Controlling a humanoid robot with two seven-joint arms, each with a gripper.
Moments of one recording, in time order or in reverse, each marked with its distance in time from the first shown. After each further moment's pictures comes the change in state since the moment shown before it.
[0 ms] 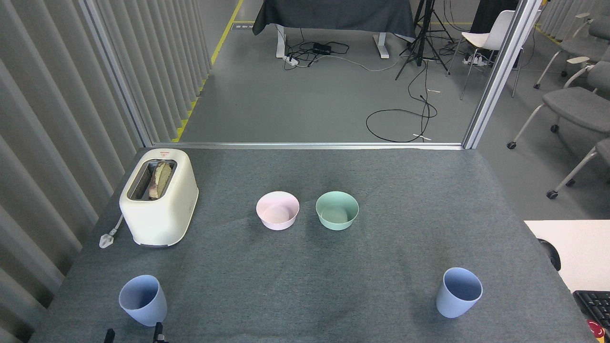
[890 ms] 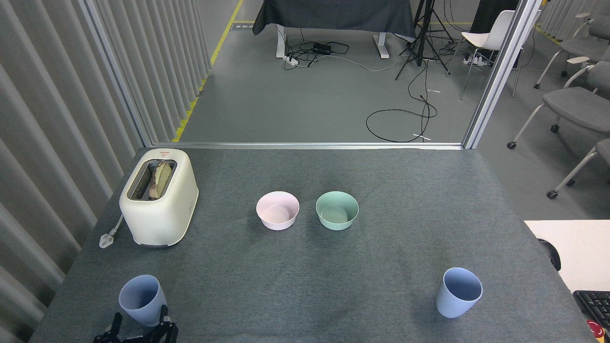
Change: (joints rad) left arm -0.121 -0.016 0.000 0.112 0.006 0.004 0.000; right arm 0.002 0.000 0.026 0.029 -0.001 0.006 -0.028
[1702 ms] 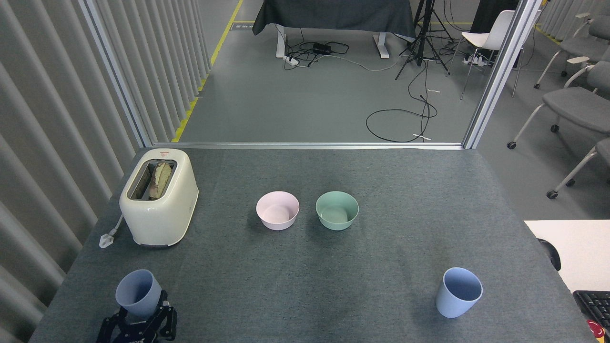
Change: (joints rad) left arm -0.081 0.005 -0.006 0.061 0.001 -0.015 0.001; right arm 0.000 0.000 0.021 0.022 0.001 0.005 -0.016
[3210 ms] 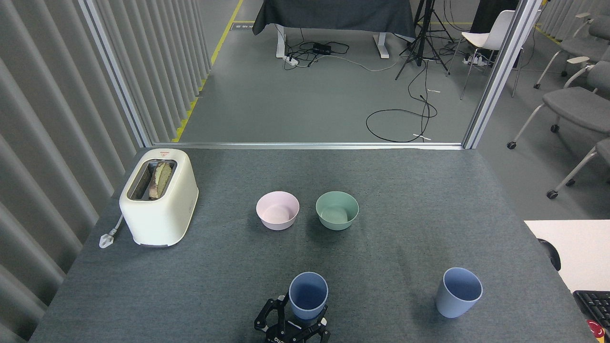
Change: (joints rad) left arm -0.097 -0.226 -0.529 0.080 -0.351 0.063 0.051; right arm -0.001 0.000 0.022 0.000 0.000 0.026 -0.006
